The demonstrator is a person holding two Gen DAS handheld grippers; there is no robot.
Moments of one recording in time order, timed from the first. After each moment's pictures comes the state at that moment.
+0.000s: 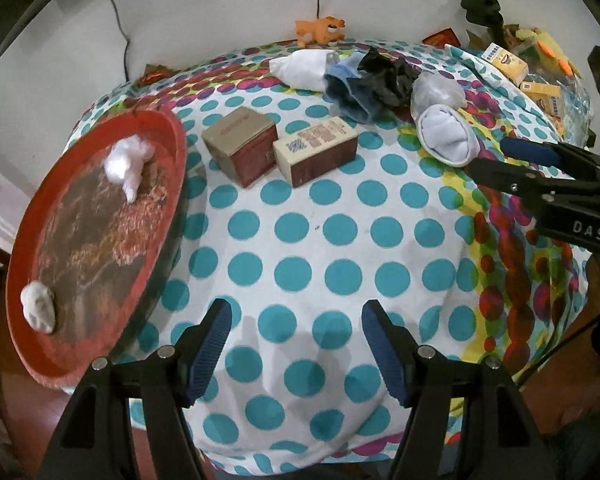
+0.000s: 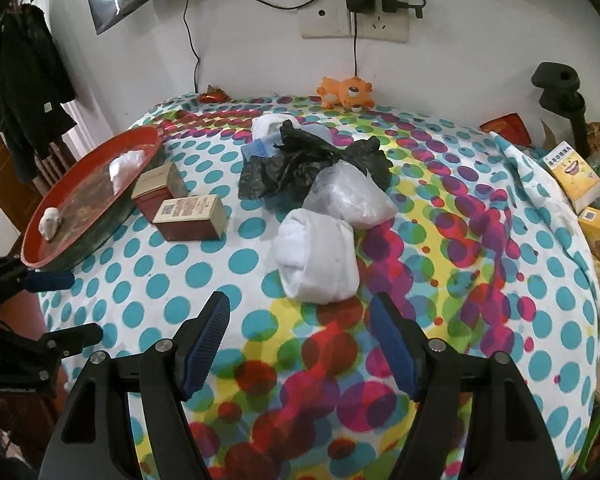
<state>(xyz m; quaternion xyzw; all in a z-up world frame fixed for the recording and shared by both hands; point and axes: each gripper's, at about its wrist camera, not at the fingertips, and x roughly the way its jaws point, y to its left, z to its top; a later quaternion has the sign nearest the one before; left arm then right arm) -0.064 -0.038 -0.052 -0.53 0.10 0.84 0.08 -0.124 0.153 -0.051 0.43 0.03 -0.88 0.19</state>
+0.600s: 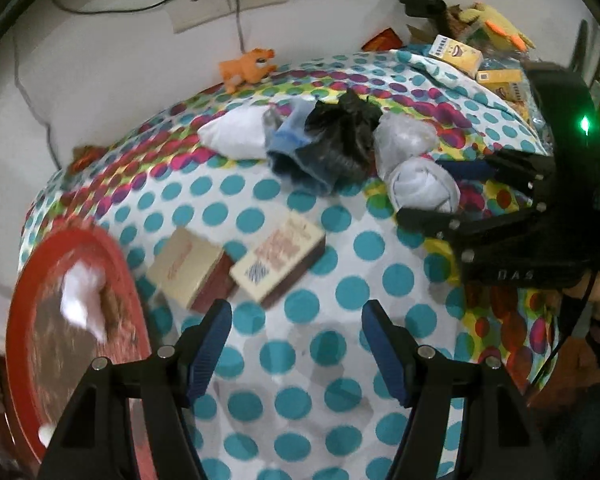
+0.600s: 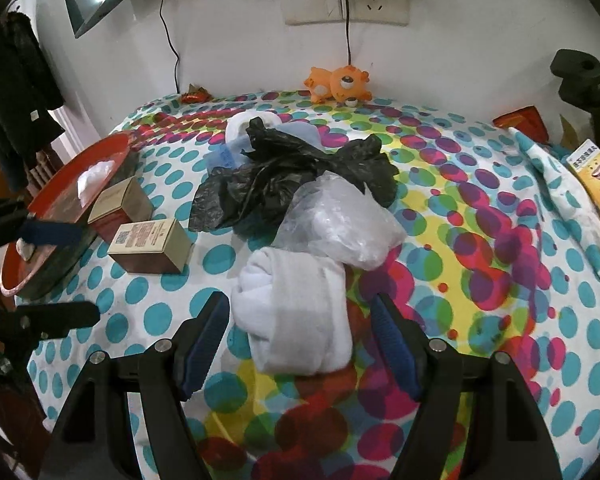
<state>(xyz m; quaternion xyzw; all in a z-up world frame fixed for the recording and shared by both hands) -0.139 -0.005 -0.037 -0.50 0.17 0.83 0.19 -0.168 0.147 -0.076 0.44 0.02 -0.88 0.19</state>
